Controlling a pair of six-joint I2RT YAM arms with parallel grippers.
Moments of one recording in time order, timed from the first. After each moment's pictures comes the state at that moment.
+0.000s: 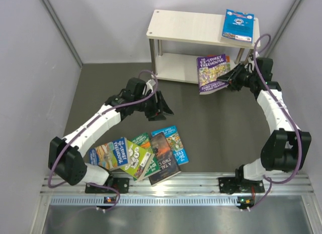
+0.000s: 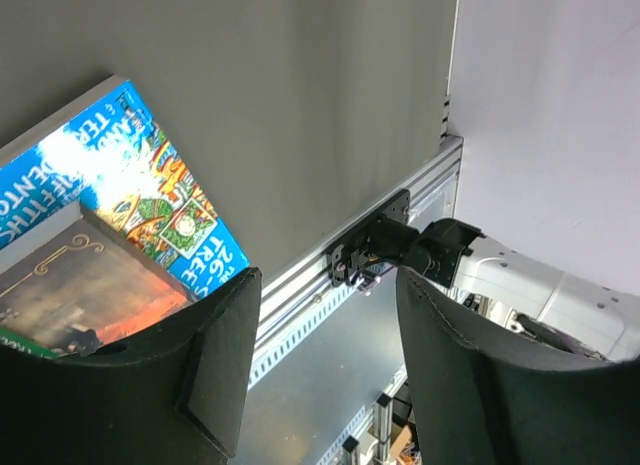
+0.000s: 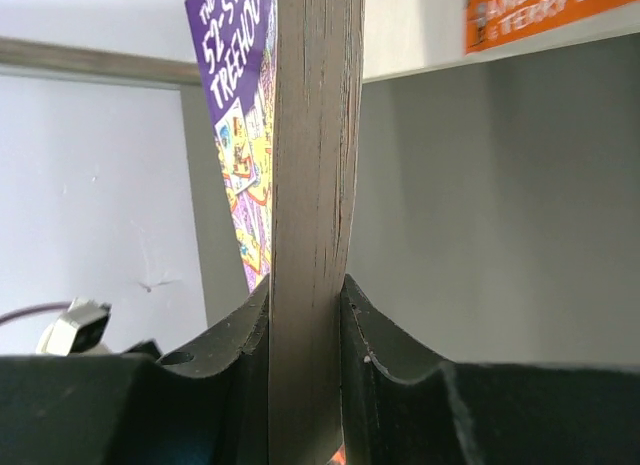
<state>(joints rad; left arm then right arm) -0.55 1.42 1.20 -0.52 0.54 -0.87 -0.07 1.46 1.27 -0.37 -0.60 0.75</state>
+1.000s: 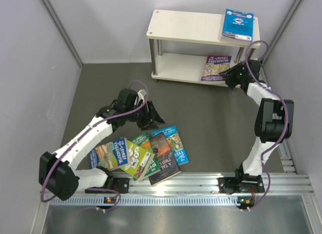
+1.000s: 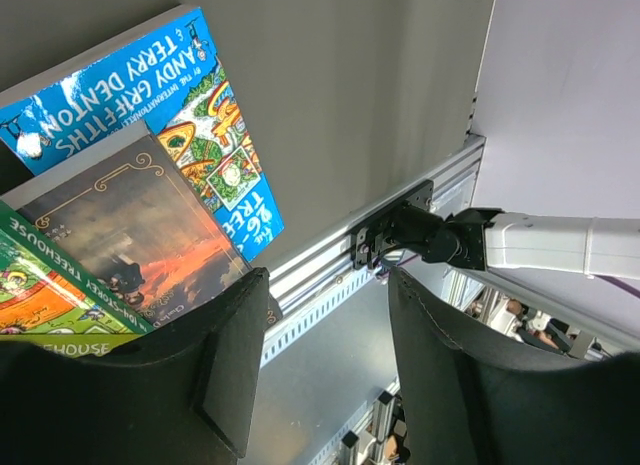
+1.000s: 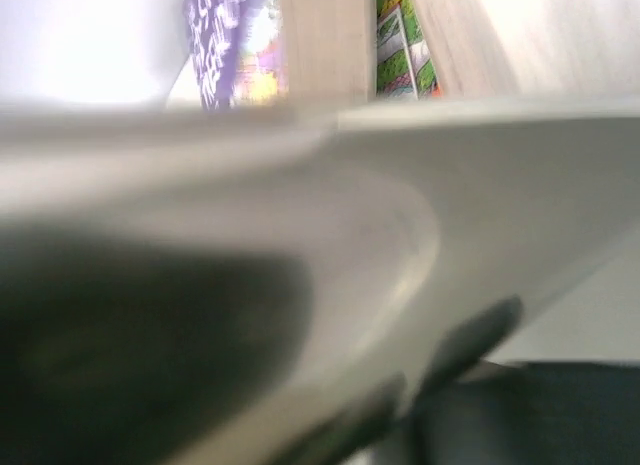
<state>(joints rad) -0.52 1.23 1.00 -0.55 0.50 -0.89 -0.09 1.88 1.33 -0.01 -0.34 0.97</state>
